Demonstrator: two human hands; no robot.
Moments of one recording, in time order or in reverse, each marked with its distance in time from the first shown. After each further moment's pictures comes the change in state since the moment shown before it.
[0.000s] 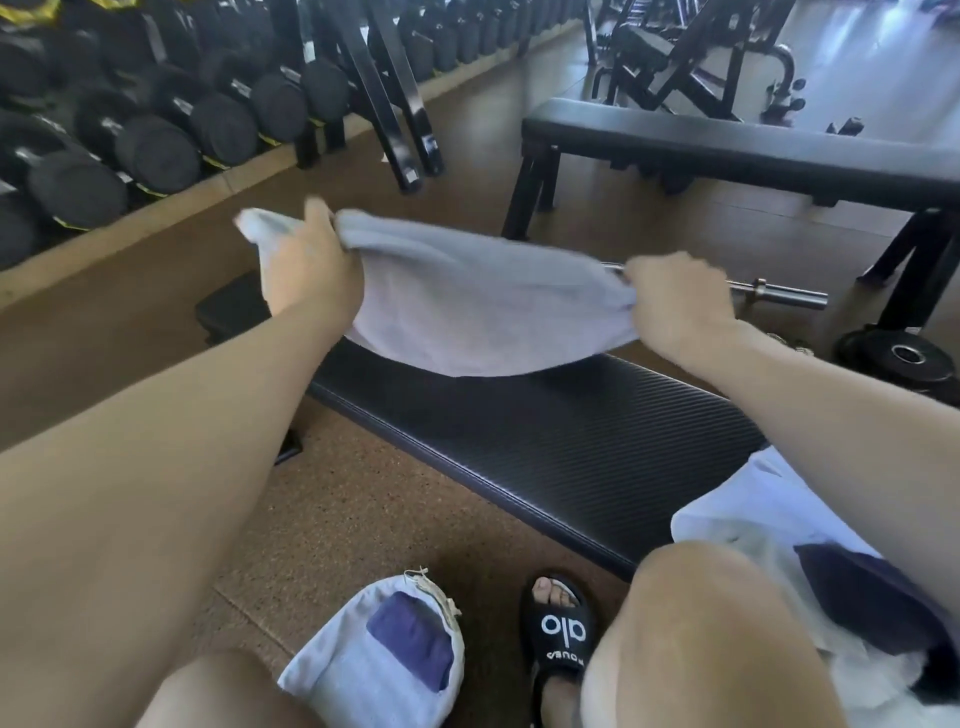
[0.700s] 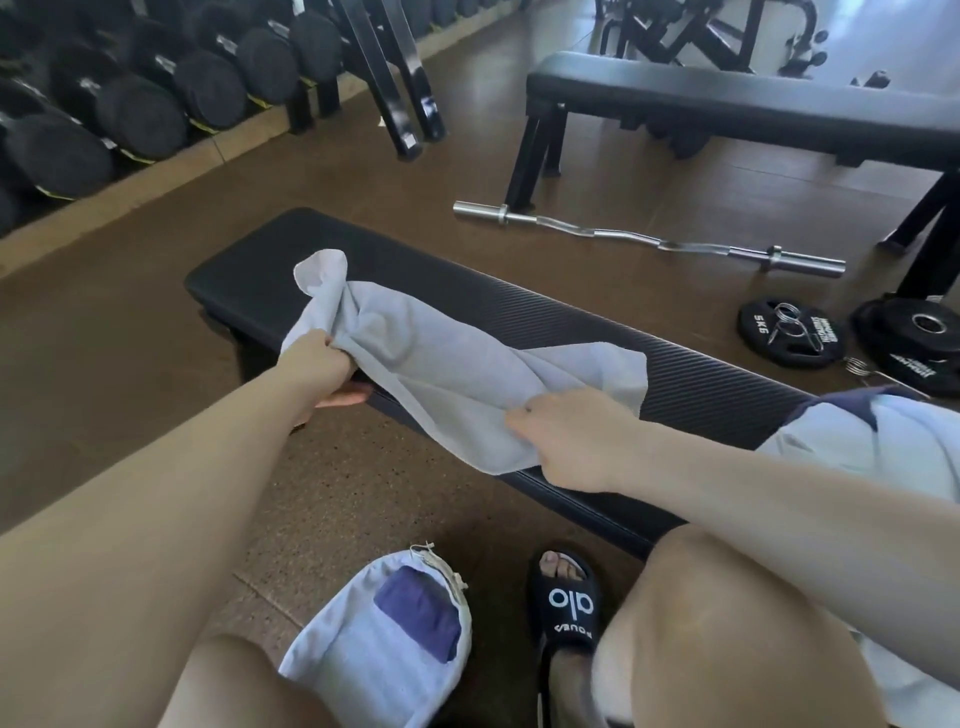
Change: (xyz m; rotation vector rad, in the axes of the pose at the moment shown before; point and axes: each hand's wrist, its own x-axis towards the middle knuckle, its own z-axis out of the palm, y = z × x) left_hand -0.052 -0.086 0.058 -0.568 -0.615 -0.516; right_hand -0.093 -0.086 0.057 0.064 -0.403 -0.640
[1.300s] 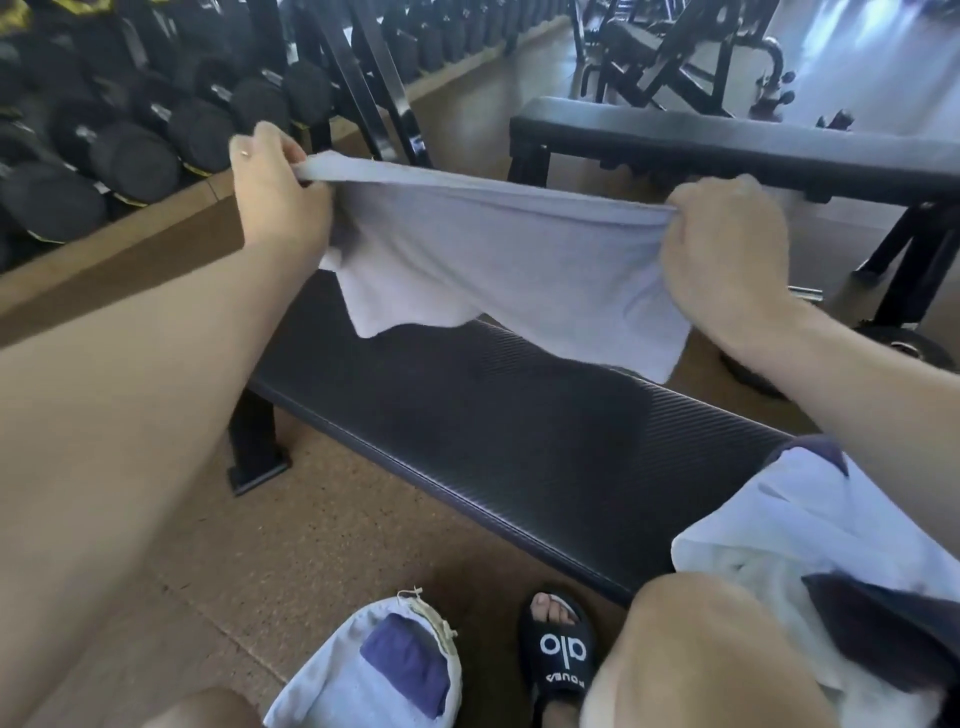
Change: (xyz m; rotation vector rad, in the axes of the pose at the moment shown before) left_hand 0.018 0.172 -0.022 0.237 0.659 0.776; right_hand -0.016 0.133 -0.119 -0.132 0.860 0.608
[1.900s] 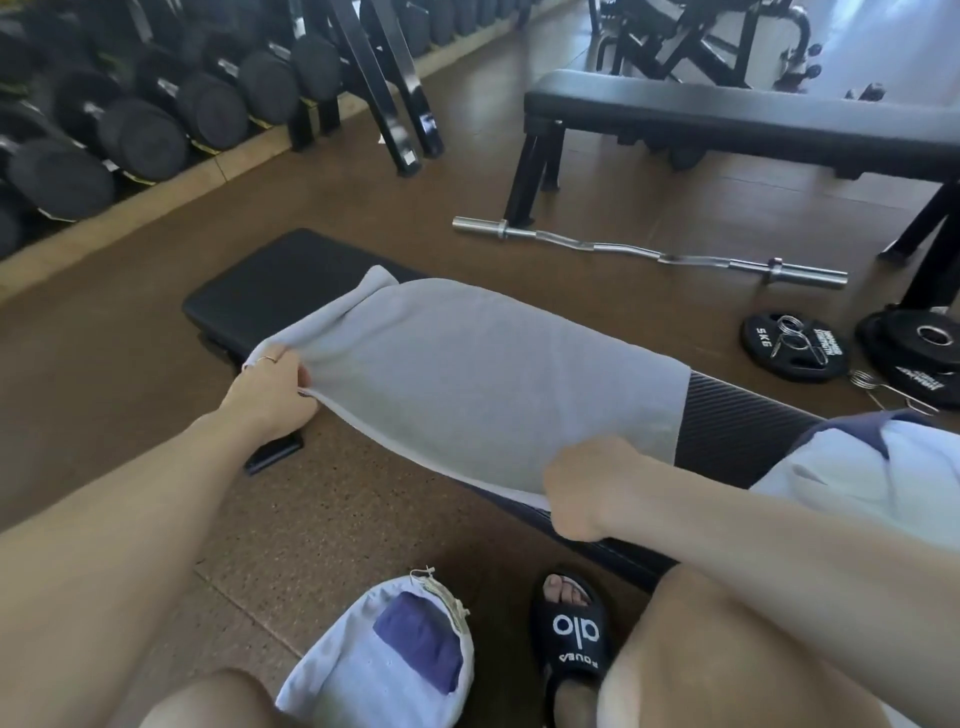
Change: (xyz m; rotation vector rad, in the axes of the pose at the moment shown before) left_hand -0.118 -0.176 -0.004 0.582 -0.745 -0.097; right_hand -0.137 -0.114 0.032 -0.170 -1.326 -0.480
